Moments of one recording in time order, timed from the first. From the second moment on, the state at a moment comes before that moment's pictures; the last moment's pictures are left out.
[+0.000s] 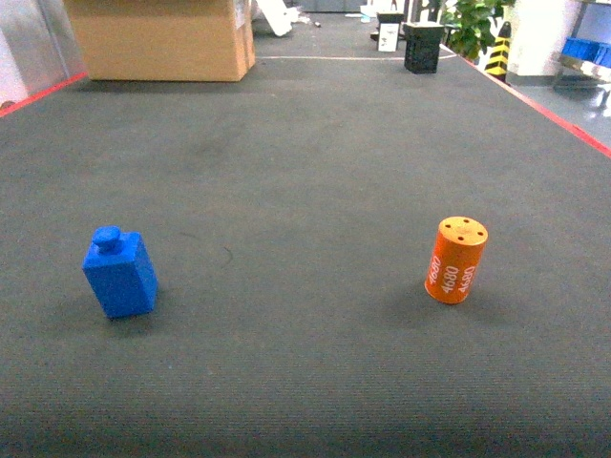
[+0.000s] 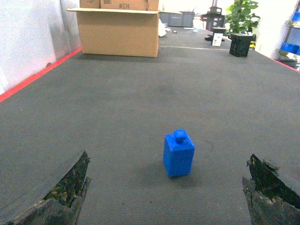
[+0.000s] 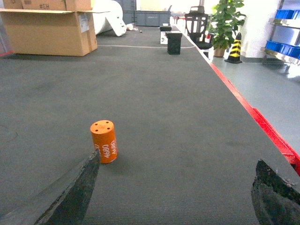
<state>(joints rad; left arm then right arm) 0.00 0.01 0.01 0.00 0.00 0.00 0.00 0.01 0.01 0.00 0.00 0.00</state>
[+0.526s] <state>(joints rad) -0.07 0.46 0.08 0.38 -0.25 -0.10 0.18 0.30 0.05 0.22 0.36 0.00</state>
